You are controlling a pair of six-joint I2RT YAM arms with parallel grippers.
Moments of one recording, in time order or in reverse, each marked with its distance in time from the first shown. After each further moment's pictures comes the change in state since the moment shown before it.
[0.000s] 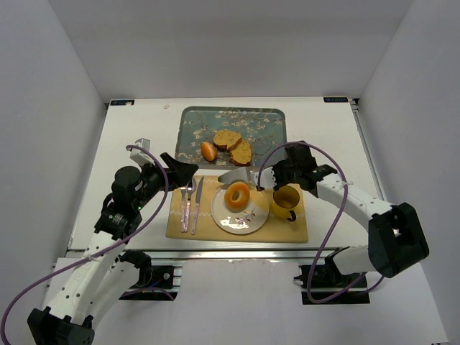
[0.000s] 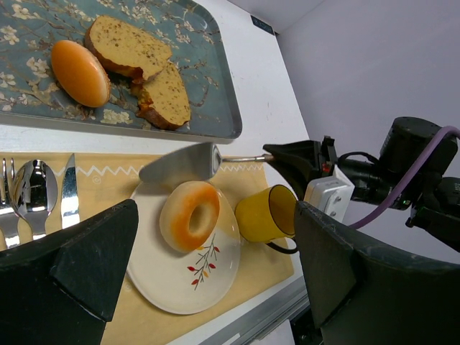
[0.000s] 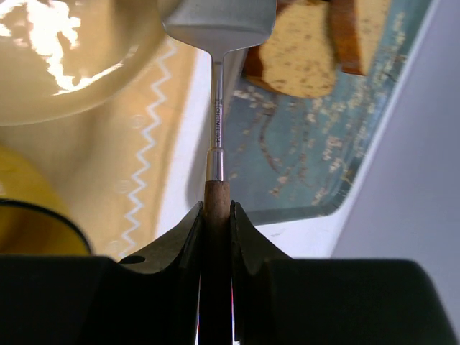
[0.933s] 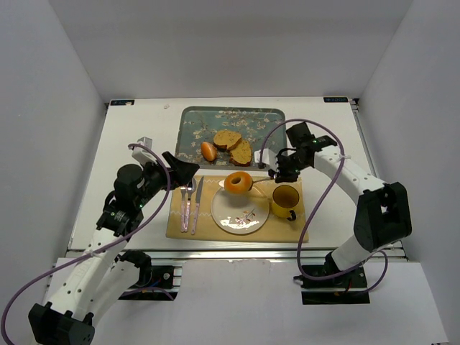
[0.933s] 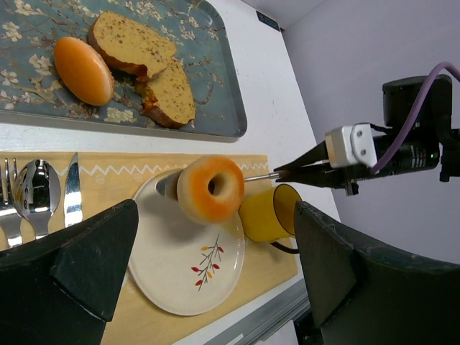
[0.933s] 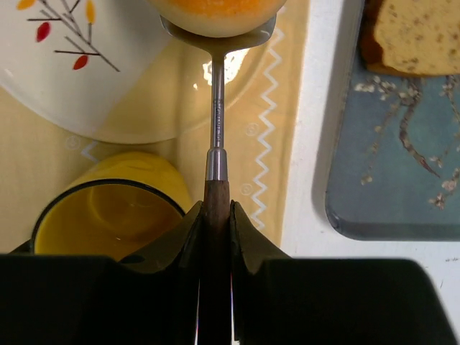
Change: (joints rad) left arm 0.000 0.034 0.000 0.016 0.002 0.006; right arm -0.106 0.205 0.360 -0.529 -0.215 0.301
